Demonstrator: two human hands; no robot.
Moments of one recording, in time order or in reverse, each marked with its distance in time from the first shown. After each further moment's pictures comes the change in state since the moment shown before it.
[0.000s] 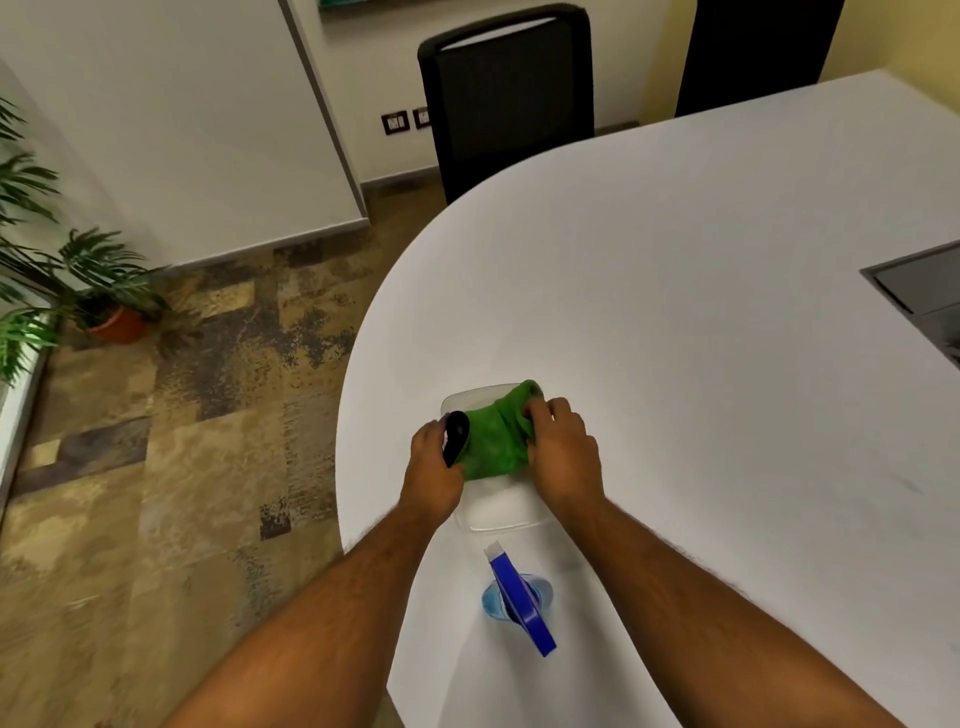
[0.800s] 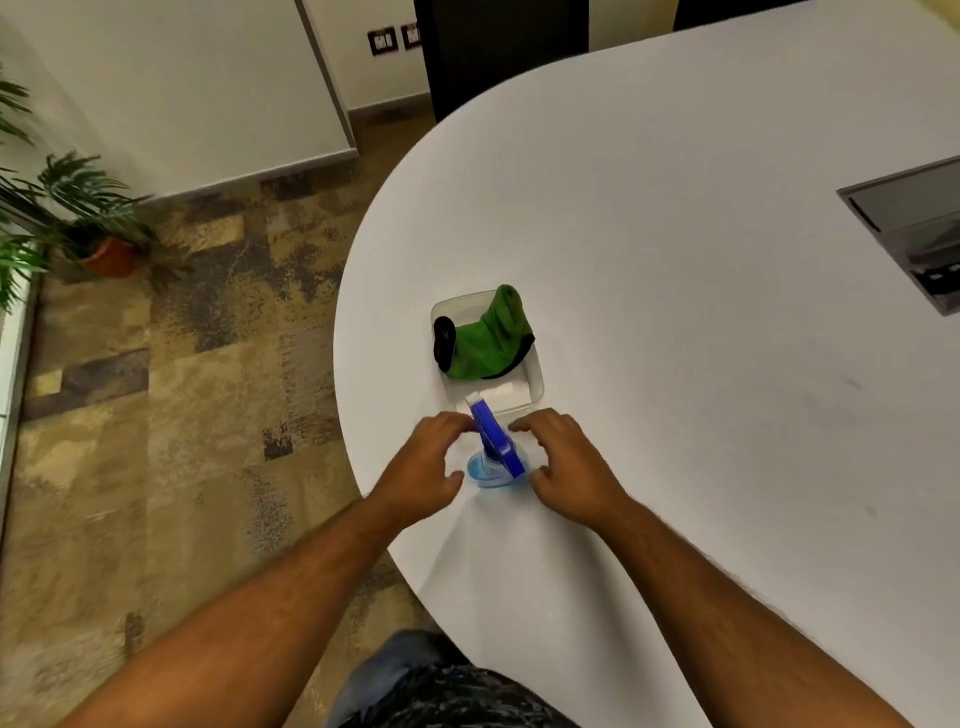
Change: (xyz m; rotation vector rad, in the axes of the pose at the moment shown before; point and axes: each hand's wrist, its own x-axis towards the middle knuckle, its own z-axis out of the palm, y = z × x) left_hand -0.134 -0.044 -0.008 0.405 -0.269 0.351; right_hand -0.160 0.036 -0.032 0.240 -0.341 -0.158
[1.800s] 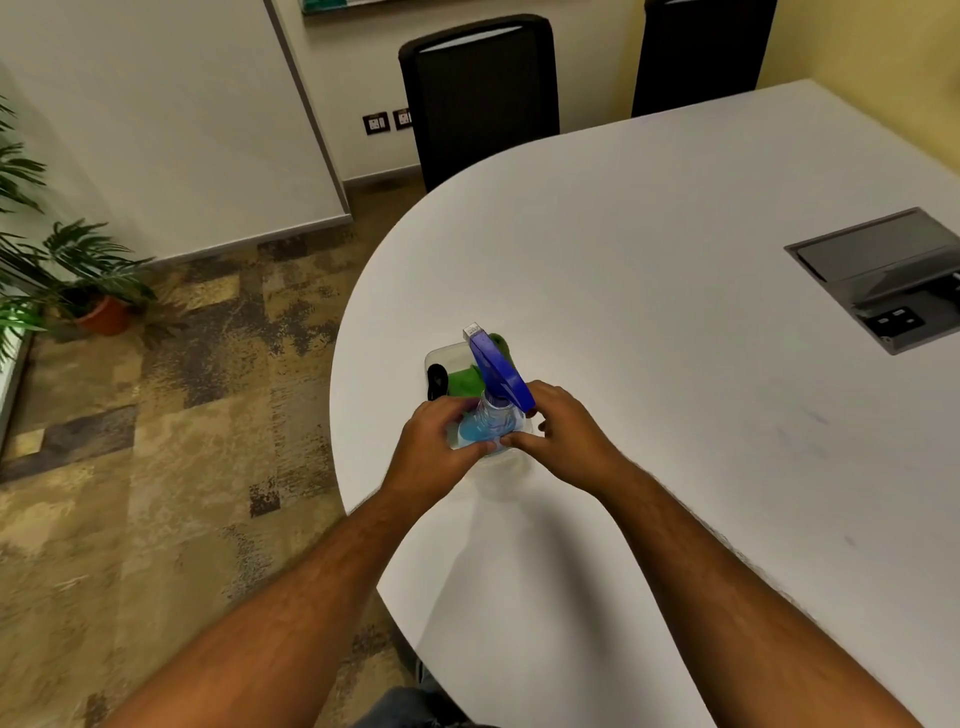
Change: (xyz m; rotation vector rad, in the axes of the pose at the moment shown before) left_hand 0.030 0.058 -0.035 -0.267 0.313 0.019; right_hand 0.031 -0.062 -0.077 0.118 0.137 -0.052
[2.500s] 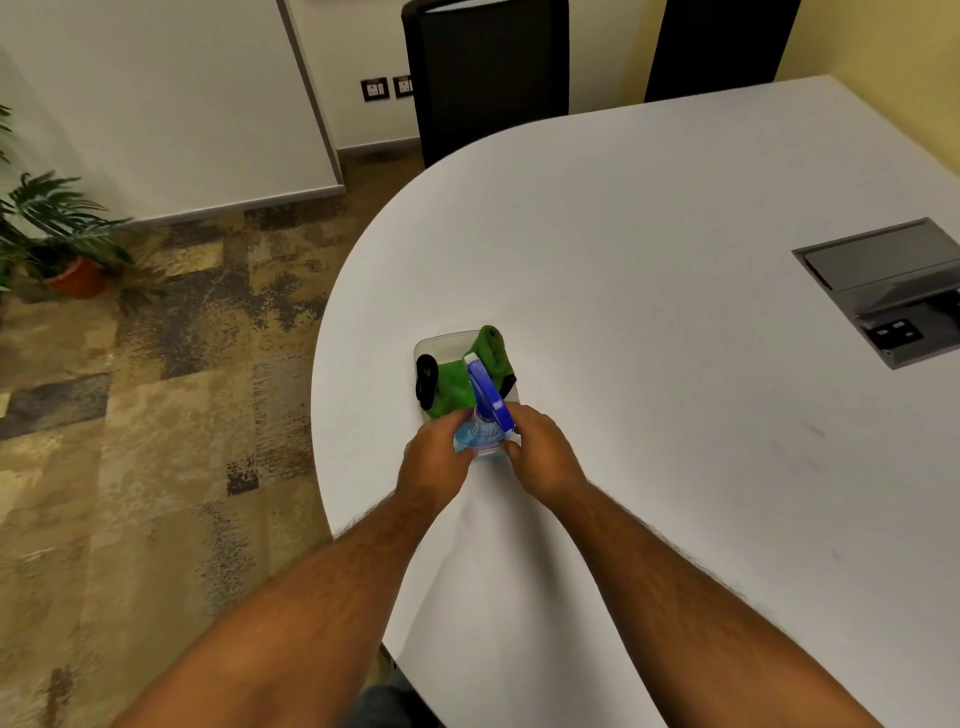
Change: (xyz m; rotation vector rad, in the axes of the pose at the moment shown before) left_hand 0.022 -0.039 0.050 0.083 -0.024 -0.175; right_hand 0.022 0.057 0.060 0.068 0.010 0.217
